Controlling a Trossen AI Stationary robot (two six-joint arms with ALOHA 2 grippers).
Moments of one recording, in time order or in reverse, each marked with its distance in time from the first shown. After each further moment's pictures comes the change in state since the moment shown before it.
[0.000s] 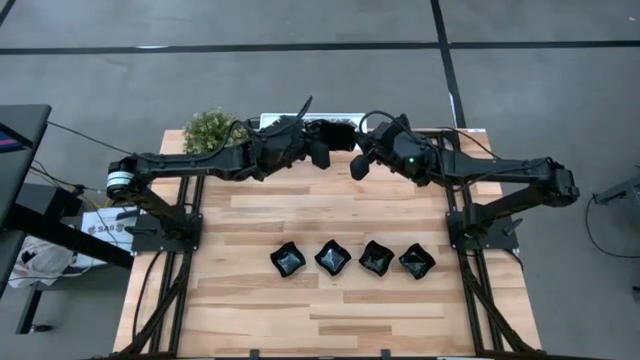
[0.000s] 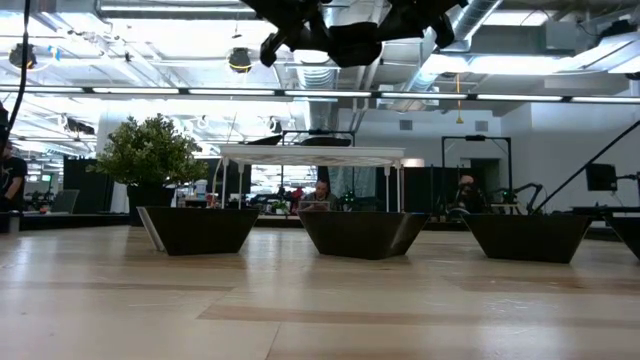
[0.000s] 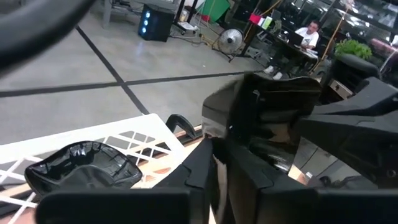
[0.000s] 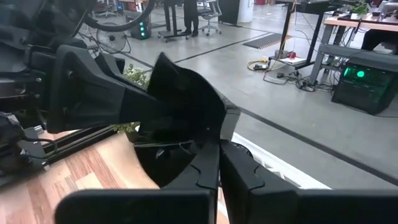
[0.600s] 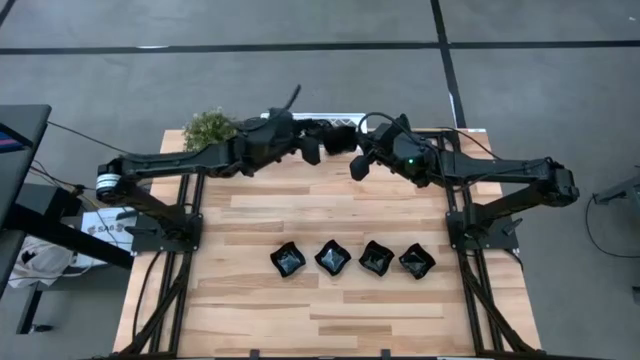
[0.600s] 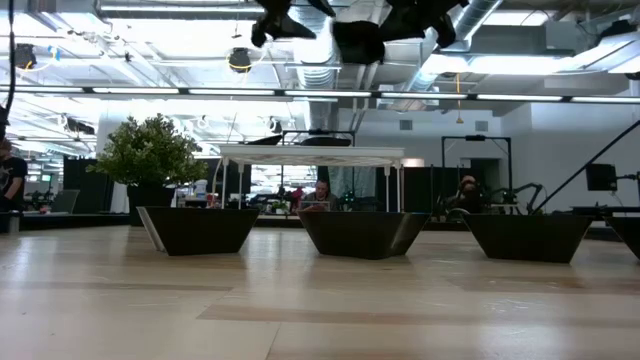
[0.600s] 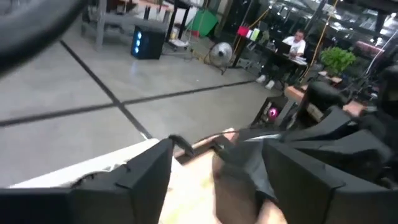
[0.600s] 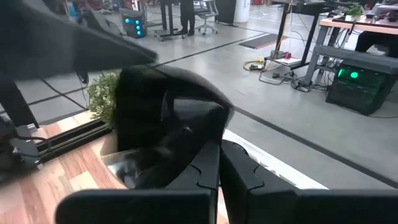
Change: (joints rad) left arm 0.014 -0.084 -0.001 0.000 0.020 0.105; right arm -0.002 0.000 0.000 -0.008 0.025 -0.008
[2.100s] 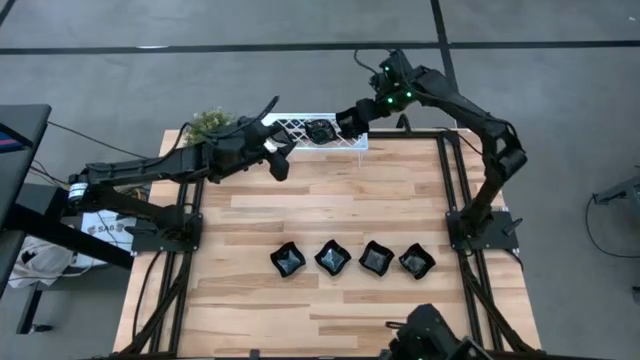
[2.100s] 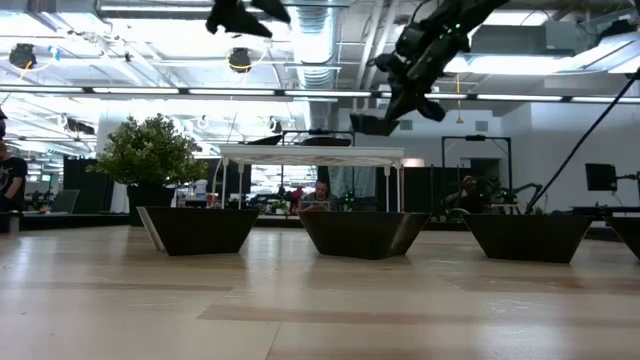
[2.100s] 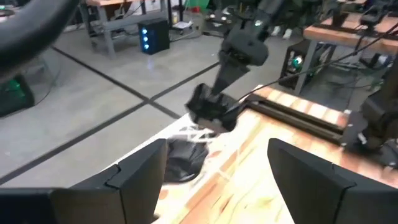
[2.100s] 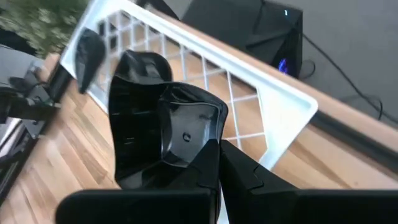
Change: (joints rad) left arm -0.021 -0.260 -0.145 -0.238 -0.014 0.278; right arm -0.734 0.487 0.567 -0.775 -0.999 0.124
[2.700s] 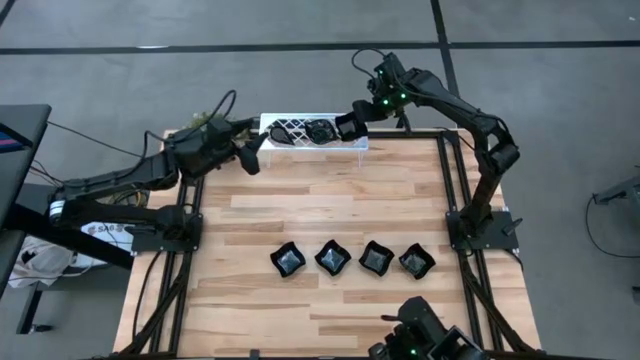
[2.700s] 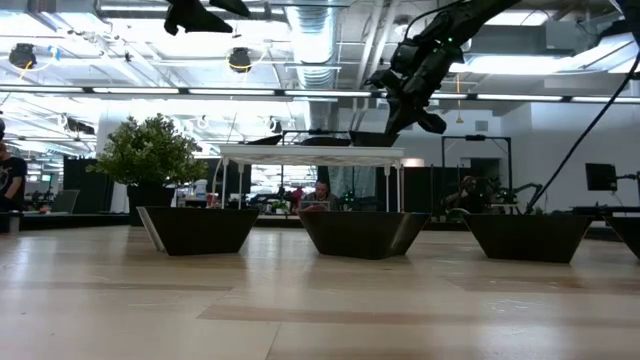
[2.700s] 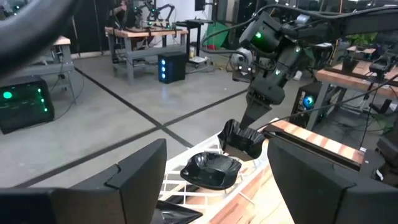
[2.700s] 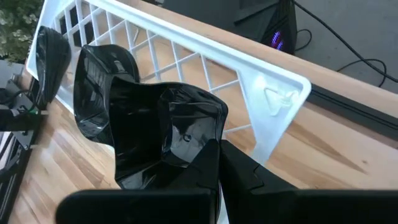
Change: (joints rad) left arm 0.090 -0.294 -0.234 0.107 0.004 0.021; right arm -0.005 0.071 0.002 -0.020 0.001 0.086
